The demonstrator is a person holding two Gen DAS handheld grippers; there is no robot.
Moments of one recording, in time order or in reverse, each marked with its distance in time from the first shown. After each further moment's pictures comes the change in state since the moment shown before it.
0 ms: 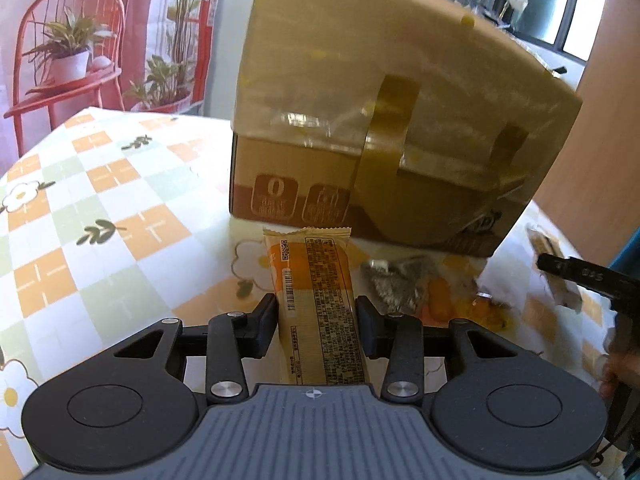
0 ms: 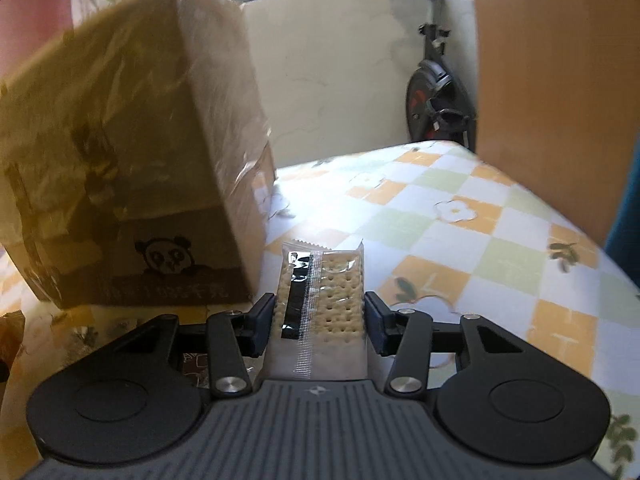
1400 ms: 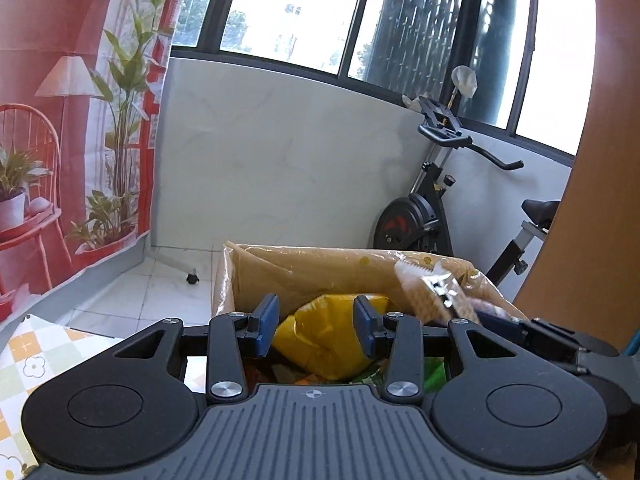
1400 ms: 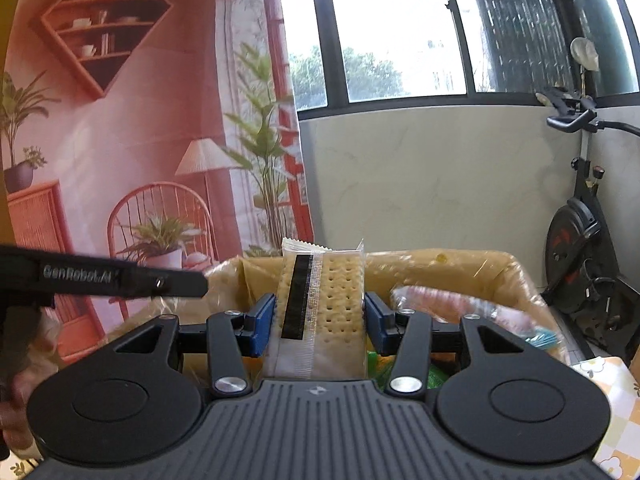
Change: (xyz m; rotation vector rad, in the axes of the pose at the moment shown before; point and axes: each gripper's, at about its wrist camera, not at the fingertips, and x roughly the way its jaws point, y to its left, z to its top) left arm 0.003 0.003 0.221 0.089 -0.272 -0.151; right arm 0.006 0.167 0.172 -0.201 -0.256 0.371
